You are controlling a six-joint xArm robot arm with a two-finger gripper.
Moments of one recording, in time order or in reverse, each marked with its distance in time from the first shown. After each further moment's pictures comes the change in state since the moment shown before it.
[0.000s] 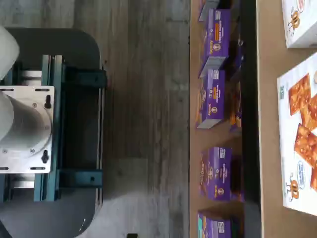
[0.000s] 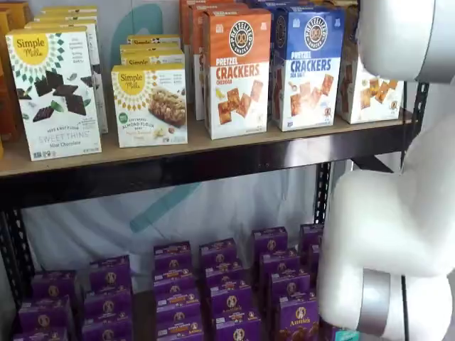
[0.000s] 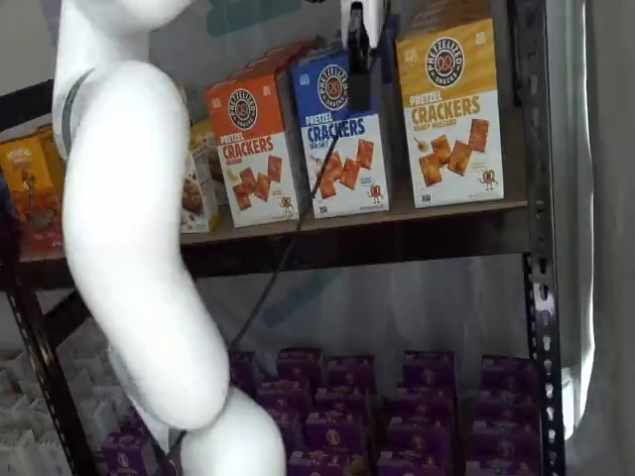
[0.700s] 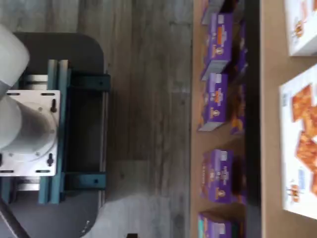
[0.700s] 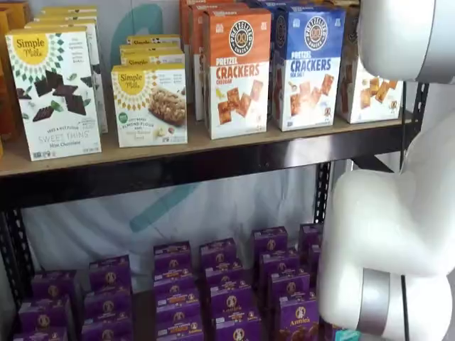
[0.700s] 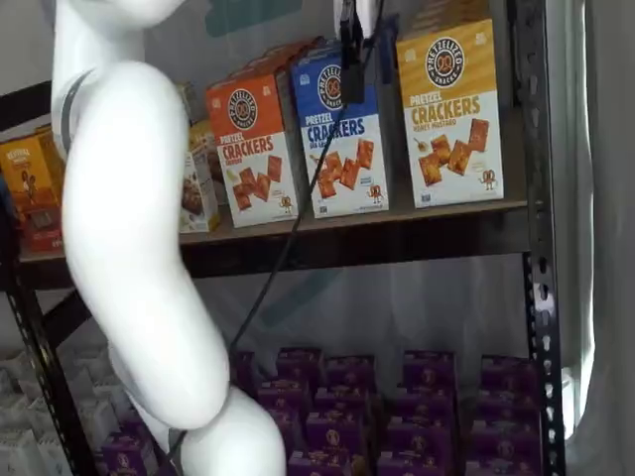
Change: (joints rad) arm -0.004 0.006 -0.055 0.011 0.045 0.009
